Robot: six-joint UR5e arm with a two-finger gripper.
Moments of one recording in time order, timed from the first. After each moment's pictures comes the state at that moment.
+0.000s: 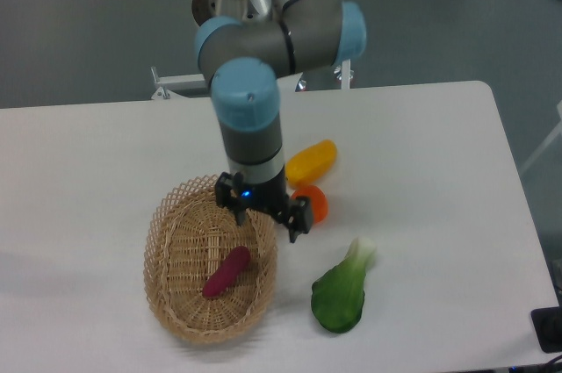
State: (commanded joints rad) arm 2.22 -1.94 -1.68 -0.95 1.58 0.70
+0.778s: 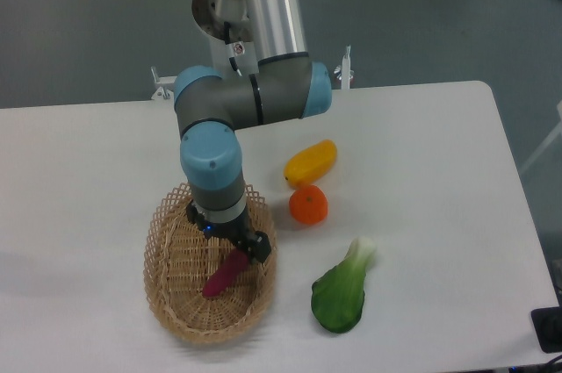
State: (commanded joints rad) arm 2.16 -2.05 -1.70 -0.90 1.57 0.74
